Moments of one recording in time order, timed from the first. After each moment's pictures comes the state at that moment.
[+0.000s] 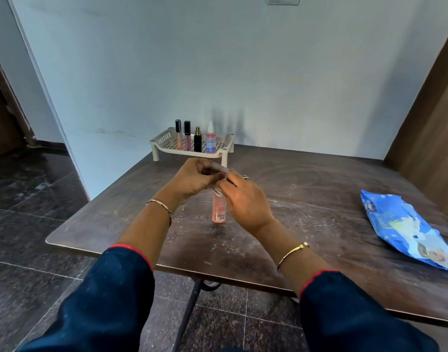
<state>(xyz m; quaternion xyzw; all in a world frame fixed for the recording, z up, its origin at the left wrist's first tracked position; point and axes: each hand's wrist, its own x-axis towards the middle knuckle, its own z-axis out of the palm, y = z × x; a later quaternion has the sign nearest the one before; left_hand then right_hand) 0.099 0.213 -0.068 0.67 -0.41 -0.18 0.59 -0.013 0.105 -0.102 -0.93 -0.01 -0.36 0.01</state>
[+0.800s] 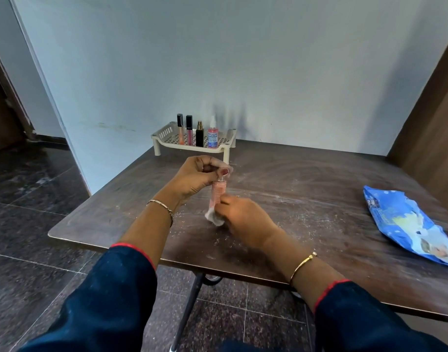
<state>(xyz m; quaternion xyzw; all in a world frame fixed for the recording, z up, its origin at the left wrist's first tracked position) 0.097 0.217 -0.077 0.63 -0.37 -0.21 0.65 -0.024 0.109 -0.135 -0.97 -0.09 -0.24 0.00</state>
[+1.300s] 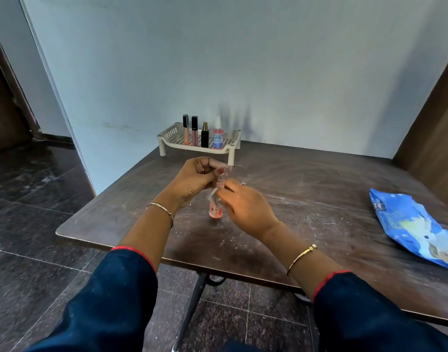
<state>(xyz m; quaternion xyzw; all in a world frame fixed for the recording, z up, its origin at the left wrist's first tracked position) 0.106 0.230 -0.083 0.61 -0.36 -0.22 0.66 -0.011 0.115 -0.119 -0.95 -0.07 -0.30 0.01</state>
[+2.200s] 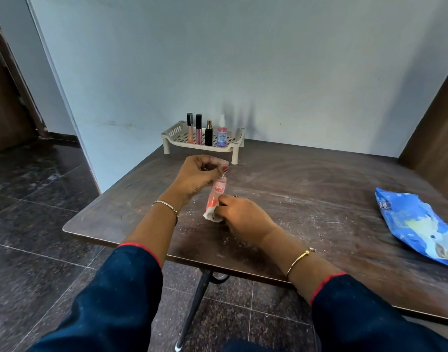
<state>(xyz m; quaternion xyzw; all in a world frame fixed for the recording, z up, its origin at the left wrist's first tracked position) 0.106 0.232 -0.081 0.67 -0.33 -0.15 0.65 -0.011 0.123 -0.132 -0.97 -0.12 -0.19 -0.02</state>
